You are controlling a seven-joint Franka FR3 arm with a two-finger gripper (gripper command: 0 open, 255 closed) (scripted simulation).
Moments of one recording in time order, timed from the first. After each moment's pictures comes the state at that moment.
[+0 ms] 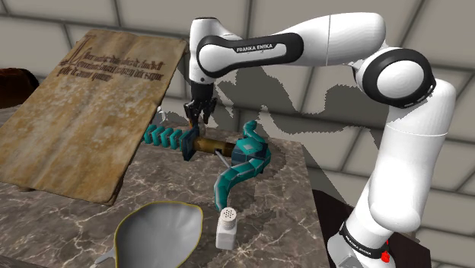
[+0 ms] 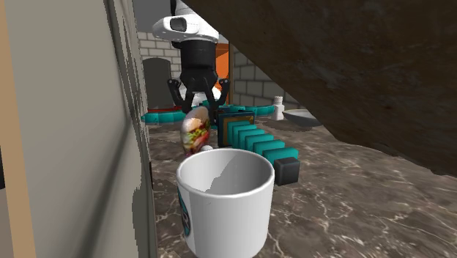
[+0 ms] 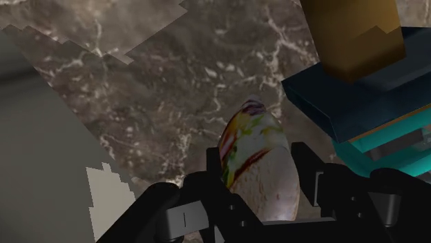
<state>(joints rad) 0.04 0.21 0.25 -1.60 -0.06 1.87 0.28</state>
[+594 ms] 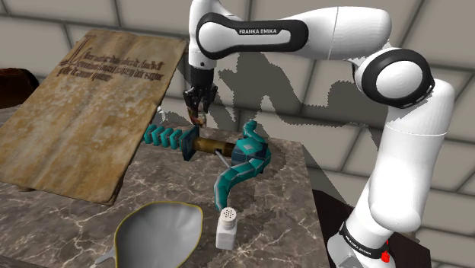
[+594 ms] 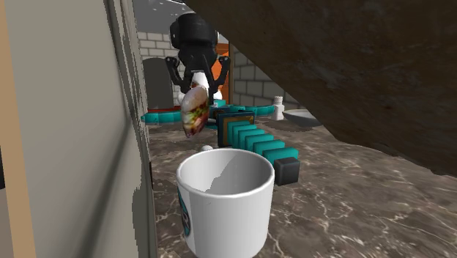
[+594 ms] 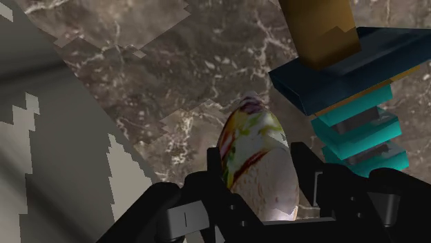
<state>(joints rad) 0.05 0.22 0.25 -1.48 -0.06 1.75 0.27</state>
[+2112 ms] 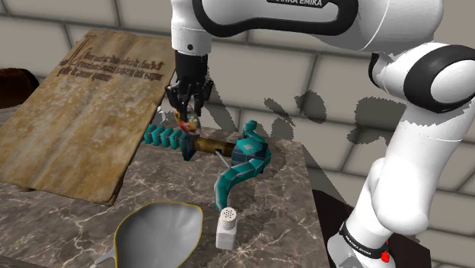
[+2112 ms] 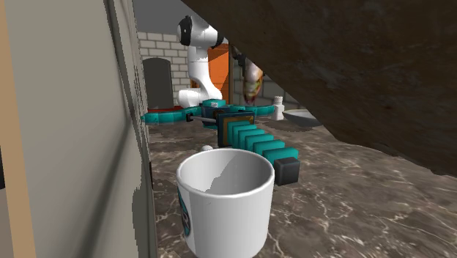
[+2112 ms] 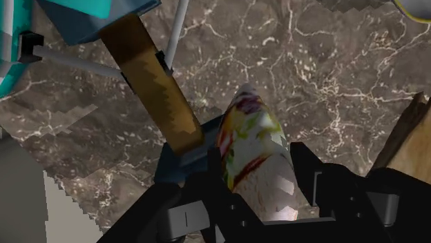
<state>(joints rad) 0.19 0.08 0.35 -1.49 -0.05 1.63 0.51</state>
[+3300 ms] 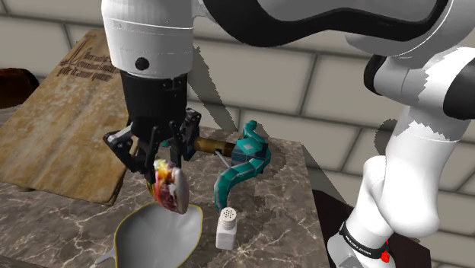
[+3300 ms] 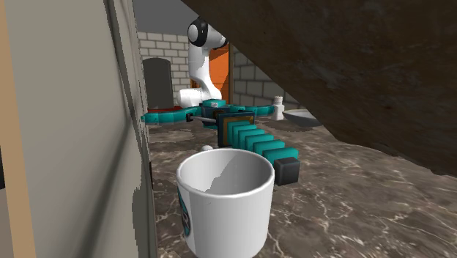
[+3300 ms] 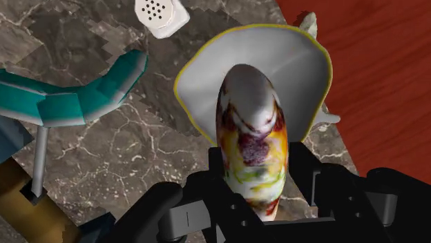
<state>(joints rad) 0.42 0.11 0.55 -1.44 -0.11 1.58 0.94</state>
